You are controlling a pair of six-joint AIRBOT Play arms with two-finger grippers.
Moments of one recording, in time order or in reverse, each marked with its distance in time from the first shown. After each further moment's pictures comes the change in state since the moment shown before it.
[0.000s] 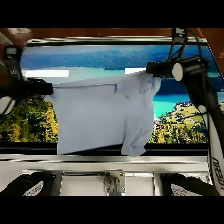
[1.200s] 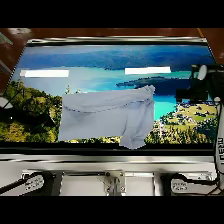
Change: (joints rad) left arm 0.565 -0.265 -0.224 -0.620 -0.570 0.317; right arm -0.407 -0.114 -0.043 0.117 0.540 -0.399
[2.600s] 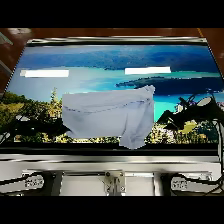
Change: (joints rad) left arm -0.048 -0.157 -0.238 -0.407 0.353 0.175; right arm -0.167 0.011 -0.491 0.620 -0.103 -0.210
